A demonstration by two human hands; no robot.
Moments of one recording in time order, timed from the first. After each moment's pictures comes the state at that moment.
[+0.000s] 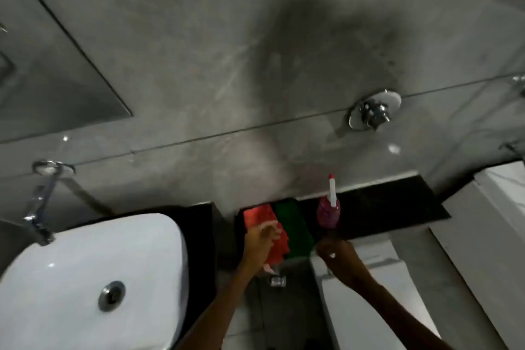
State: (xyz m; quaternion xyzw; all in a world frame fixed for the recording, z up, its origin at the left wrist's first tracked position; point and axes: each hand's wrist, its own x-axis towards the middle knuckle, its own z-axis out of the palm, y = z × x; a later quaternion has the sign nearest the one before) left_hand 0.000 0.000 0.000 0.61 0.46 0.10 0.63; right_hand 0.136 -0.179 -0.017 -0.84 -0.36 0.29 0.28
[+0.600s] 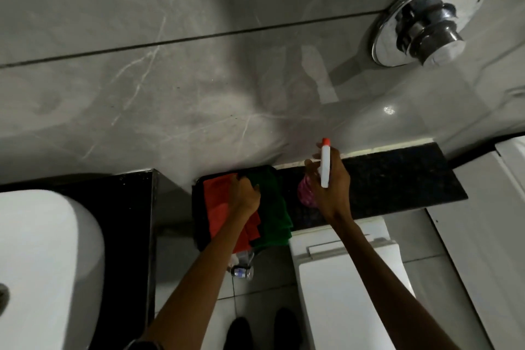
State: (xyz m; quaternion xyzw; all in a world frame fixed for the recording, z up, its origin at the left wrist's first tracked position) left_hand 0.123 0.061 -0.164 0.75 0.54 -0.05 0.37; right_hand 0.252 -0.087 -0.110 -0.80 -0.23 0.14 0.53
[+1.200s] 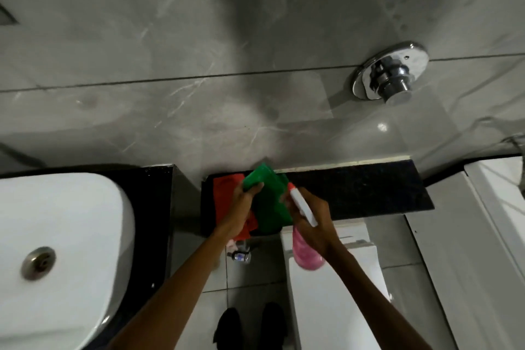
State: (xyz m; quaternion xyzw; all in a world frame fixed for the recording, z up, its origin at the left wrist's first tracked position) left_hand 0.076 0.018 -0.077 0.39 0.47 0.16 0.78; right_hand 0.180 -0.140 -0.034 -0.71 -0.38 0.25 0.53
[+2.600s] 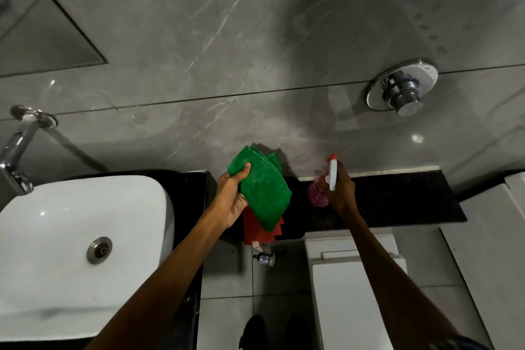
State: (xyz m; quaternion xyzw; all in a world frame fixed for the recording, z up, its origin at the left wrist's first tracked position) left_hand 0.026 0.053 0.047 0.29 0.44 0.25 0.81; right_hand 0.243 -0.094 -0.040 -0.81 -0.24 0.24 0.47
